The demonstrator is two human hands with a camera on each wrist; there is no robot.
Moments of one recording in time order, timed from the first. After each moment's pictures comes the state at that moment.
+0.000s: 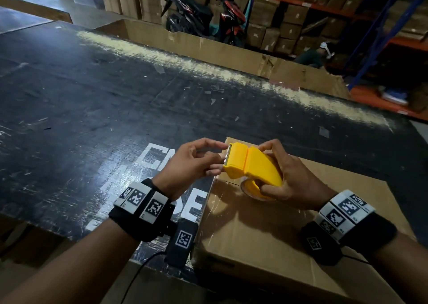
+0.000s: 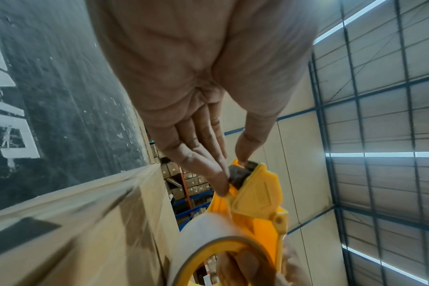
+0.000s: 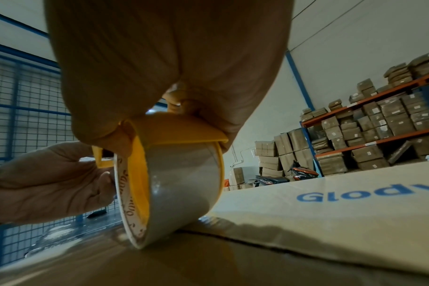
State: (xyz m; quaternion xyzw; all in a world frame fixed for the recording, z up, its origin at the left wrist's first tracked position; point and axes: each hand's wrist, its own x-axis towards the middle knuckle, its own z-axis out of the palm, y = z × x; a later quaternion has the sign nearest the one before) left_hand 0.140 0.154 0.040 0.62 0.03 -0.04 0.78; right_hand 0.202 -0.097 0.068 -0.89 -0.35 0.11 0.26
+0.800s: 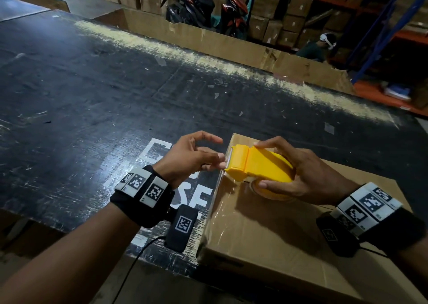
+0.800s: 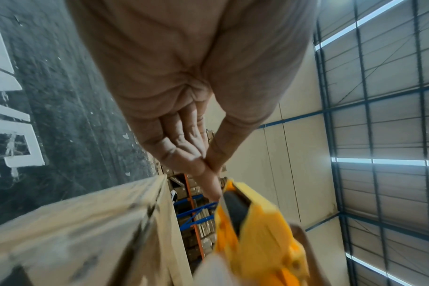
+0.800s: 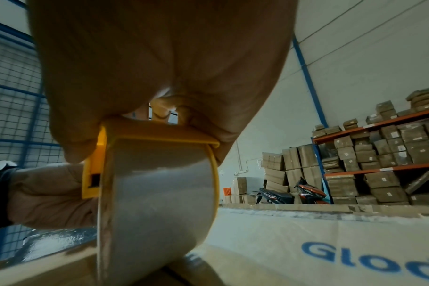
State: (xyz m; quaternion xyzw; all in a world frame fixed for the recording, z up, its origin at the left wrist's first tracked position) left_hand 0.151 0.176 0.042 0.62 0.09 -0.08 0.77; right_hand 0.202 -0.093 0.086 -0.89 -0.38 0.12 0.21
